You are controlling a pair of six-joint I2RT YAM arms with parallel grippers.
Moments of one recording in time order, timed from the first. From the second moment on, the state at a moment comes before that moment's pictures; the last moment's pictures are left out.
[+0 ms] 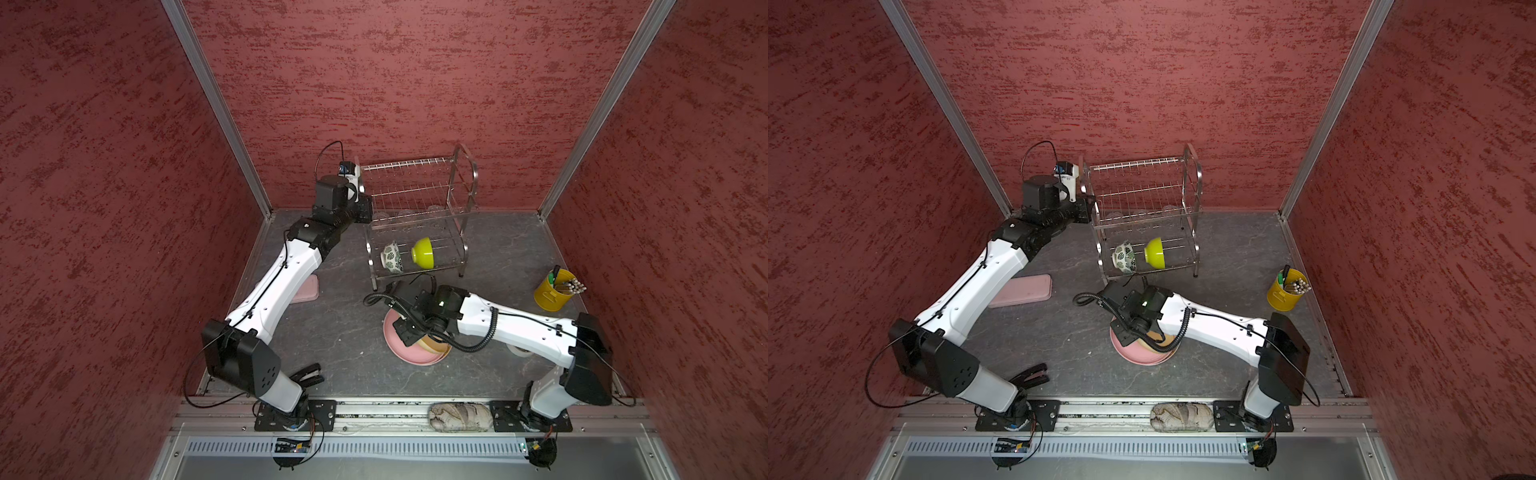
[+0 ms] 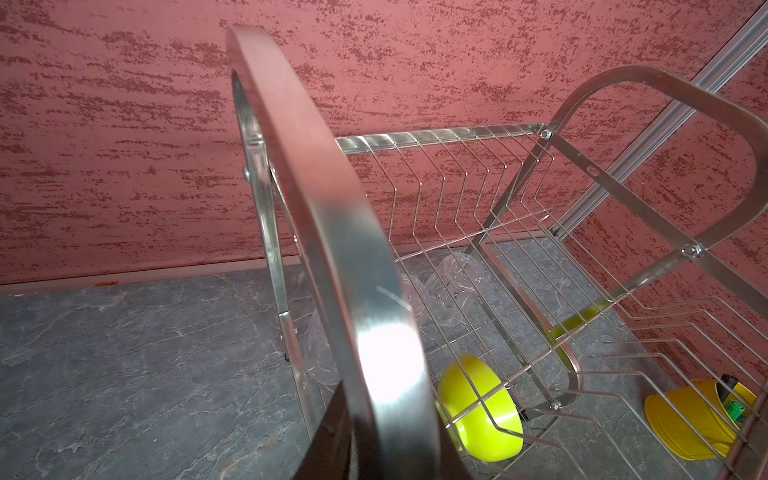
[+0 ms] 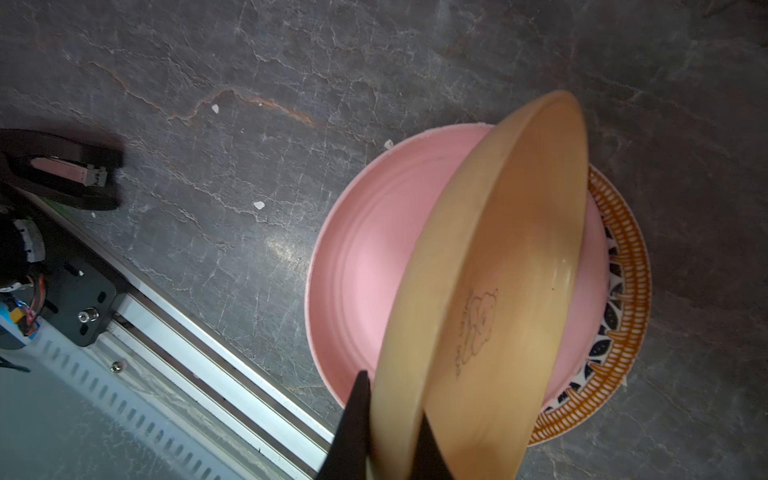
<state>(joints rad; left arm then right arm) -0.36 1.55 1.58 -0.40 0.03 -0.24 1.09 1.64 1.38 -0.94 0.08 0.47</state>
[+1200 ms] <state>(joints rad) -0.36 1.55 1.58 -0.40 0.03 -0.24 1.12 1.72 1.42 -0.94 0.07 0.47</state>
